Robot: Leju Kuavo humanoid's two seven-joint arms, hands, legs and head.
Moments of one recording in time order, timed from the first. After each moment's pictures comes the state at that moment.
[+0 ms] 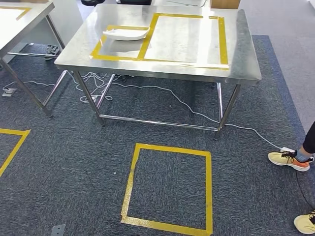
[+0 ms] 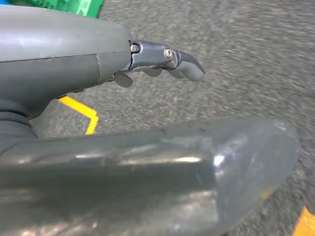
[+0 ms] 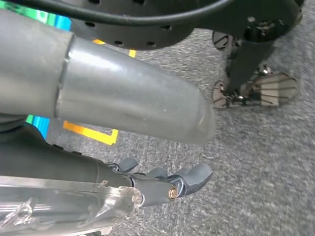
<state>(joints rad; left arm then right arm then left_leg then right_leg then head) -0.05 -0.18 0.85 -0.22 -0.95 0.14 -0.24 -0.01 0.14 -0.83 -0.21 0.84 0.12 -0.23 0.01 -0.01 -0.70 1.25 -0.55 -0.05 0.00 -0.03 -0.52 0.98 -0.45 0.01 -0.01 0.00</state>
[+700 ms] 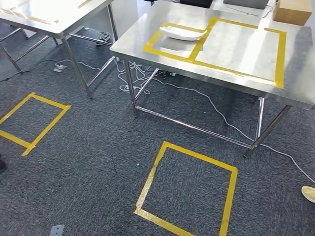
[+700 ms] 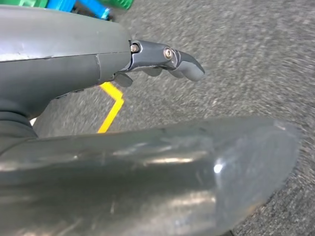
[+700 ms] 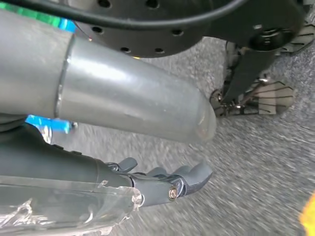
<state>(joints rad) -0.04 -0.17 0.85 -0.22 -0.97 0.12 -0.21 -0.02 0.15 -0.84 -0.21 0.91 0.11 -0.22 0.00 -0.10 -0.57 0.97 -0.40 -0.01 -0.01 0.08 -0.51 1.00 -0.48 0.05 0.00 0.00</state>
